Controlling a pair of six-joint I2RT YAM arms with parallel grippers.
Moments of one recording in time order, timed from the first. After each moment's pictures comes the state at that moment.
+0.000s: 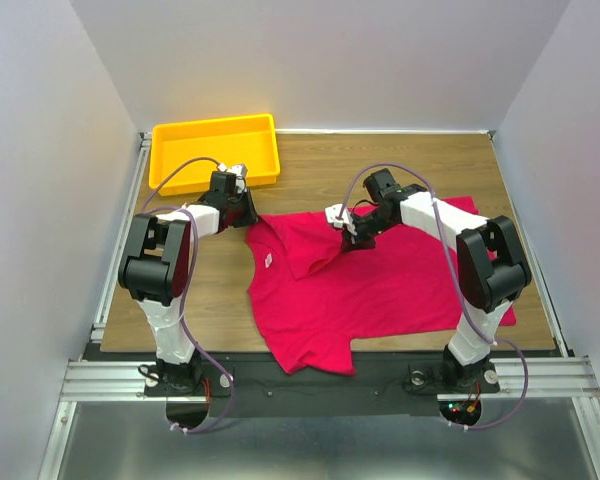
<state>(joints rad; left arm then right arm) -0.21 1.86 1.06 0.02 0.19 -0.36 0.42 1.82 1.28 -0.70 -0.80 -1.21</state>
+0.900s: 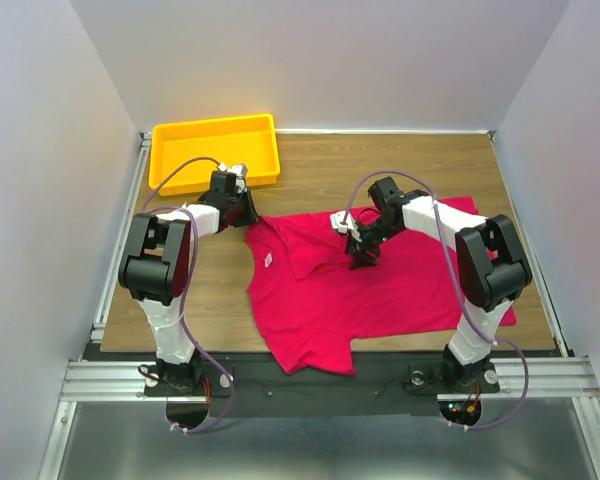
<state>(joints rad) -0.21 1.87 1.06 0.02 0.19 -0.36 0.39 1.83 1.21 -0.72 -0.81 -1.21</state>
